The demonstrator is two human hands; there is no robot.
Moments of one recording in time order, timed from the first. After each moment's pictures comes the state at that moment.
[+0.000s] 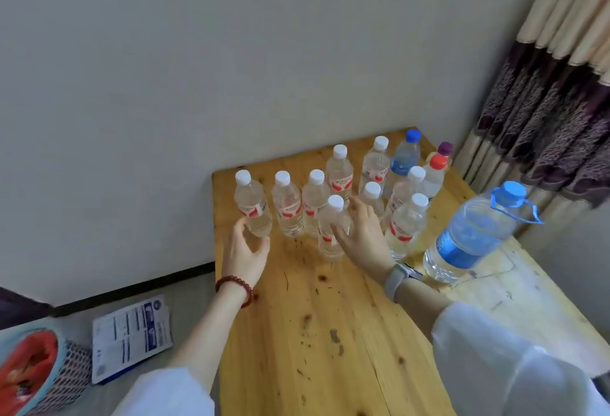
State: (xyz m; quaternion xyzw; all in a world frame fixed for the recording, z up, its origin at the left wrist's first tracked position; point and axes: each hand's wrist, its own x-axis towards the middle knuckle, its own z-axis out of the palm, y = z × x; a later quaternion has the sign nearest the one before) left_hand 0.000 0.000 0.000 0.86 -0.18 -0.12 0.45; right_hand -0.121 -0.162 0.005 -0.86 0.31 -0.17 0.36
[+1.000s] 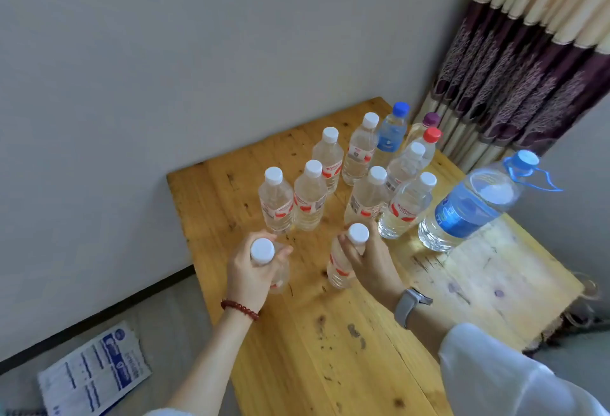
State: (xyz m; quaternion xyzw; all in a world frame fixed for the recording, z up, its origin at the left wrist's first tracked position) left_hand 0.063 -0.006 -0.045 0.75 -0.37 -0.12 0.54; right_hand -0.092 -0.133 -0.039 -0.76 0.42 -0.22 0.44
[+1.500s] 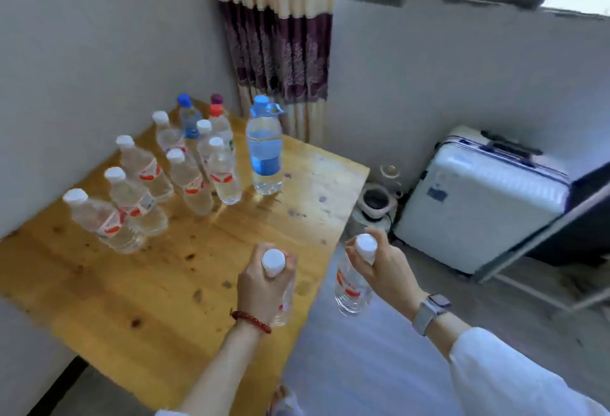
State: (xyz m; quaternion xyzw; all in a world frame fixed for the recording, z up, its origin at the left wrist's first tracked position) left_hand -0.195 0.024 -0.012 0.62 -0.55 -0.27 0.49; right_hand -0.394 0.007 0.010 -0.70 0.60 -0.31 0.22
